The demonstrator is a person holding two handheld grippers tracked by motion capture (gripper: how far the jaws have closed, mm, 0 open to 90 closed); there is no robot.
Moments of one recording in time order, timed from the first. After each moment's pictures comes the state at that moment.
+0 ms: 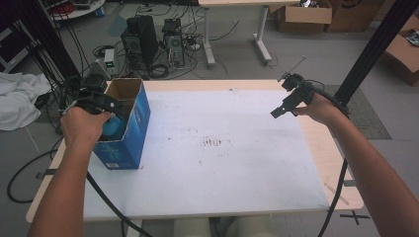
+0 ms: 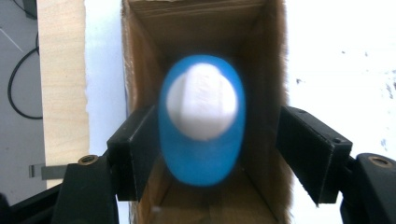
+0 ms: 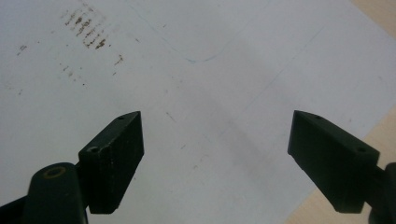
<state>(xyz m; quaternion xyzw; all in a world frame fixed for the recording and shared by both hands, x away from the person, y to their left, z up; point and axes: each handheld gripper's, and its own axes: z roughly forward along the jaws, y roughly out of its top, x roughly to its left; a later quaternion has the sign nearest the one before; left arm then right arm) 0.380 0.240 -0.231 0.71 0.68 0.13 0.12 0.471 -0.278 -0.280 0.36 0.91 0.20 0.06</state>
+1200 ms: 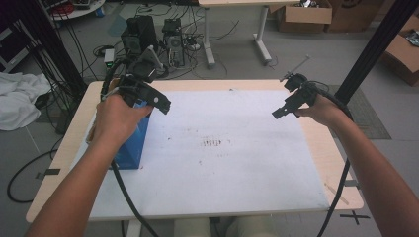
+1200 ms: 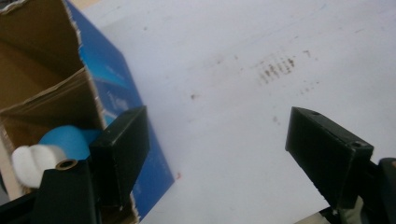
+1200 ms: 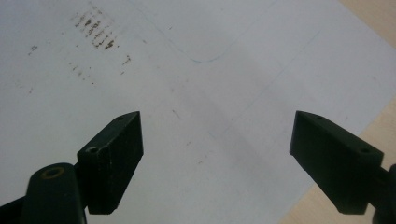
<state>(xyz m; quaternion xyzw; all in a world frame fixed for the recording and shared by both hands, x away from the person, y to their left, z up) 0.359 0.123 -0.178 0.82 0.54 0.14 0.16 0.458 -0.278 -0.271 0.36 0.91 0.20 0.07</state>
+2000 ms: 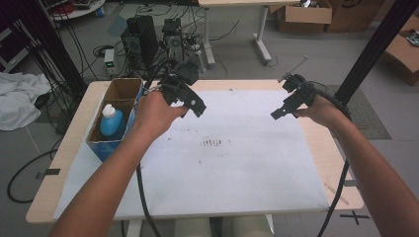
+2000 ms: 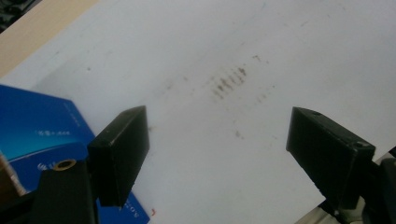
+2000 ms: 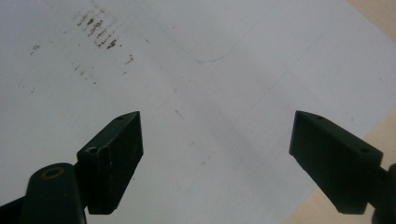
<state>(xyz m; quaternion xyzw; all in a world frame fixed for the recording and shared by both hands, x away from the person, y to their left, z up) 0.375 0.047 -0.192 0.88 0.44 0.12 0.16 0.459 -0.275 -0.273 0.36 0.91 0.20 0.07</state>
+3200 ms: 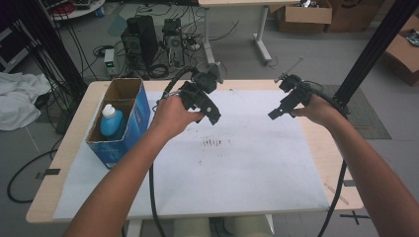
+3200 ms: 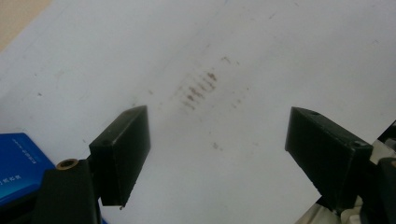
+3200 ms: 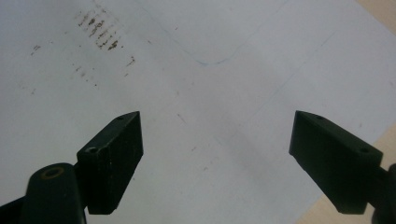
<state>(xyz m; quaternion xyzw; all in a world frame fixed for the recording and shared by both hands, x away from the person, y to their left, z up) 0.390 0.019 -0.219 0.90 0.39 0.08 0.16 0.465 -0.268 -0.278 0.35 0.91 0.20 0.06</state>
